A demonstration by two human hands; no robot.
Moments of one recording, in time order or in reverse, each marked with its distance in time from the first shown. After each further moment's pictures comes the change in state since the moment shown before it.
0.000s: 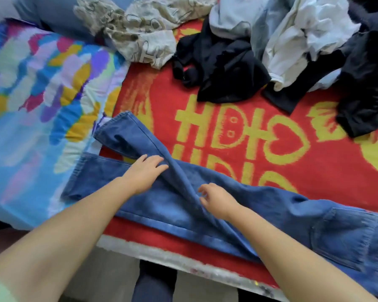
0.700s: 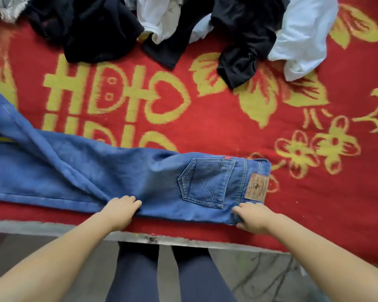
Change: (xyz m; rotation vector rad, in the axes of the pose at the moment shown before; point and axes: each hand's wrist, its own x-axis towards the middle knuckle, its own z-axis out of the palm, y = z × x) left_hand 0.023 0.327 0.017 0.005 -0.314 0.150; right_hand -0.248 0.370 -0.052 -0.490 -0.412 0.121
